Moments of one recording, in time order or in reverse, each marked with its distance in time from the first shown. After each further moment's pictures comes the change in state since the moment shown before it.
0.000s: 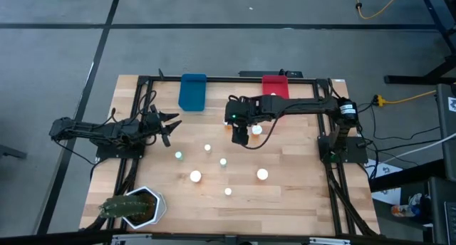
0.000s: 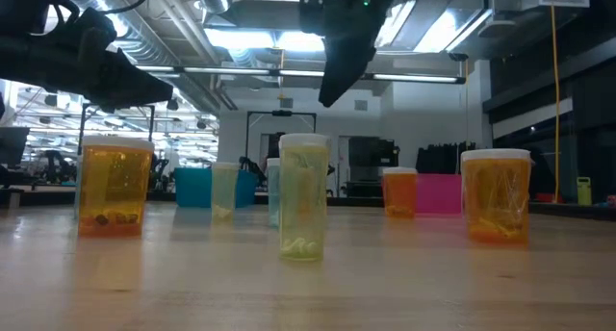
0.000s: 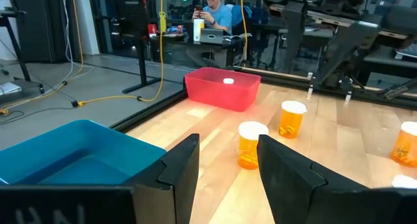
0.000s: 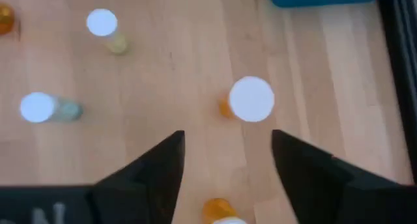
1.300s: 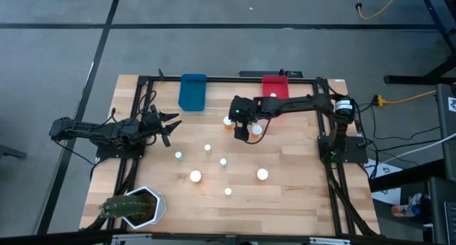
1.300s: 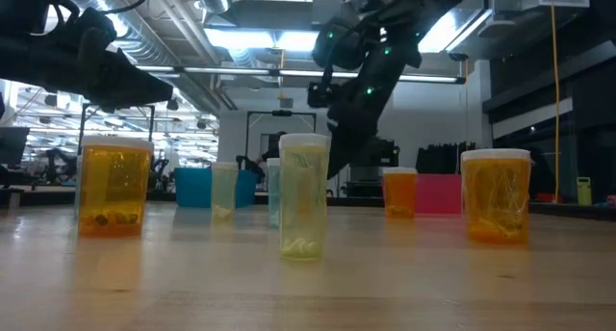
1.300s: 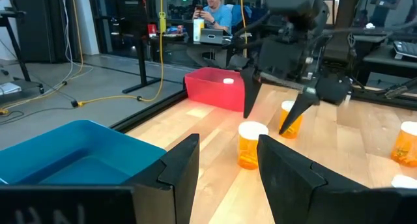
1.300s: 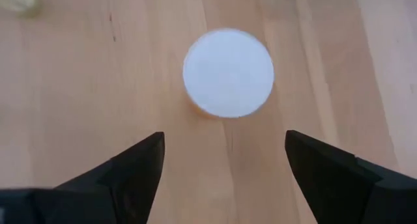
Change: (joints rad) left arm 0.000 0.000 0.000 0.000 0.000 0.000; right arm -0.144 0.032 -0.363 0.436 -0.127 -0.104
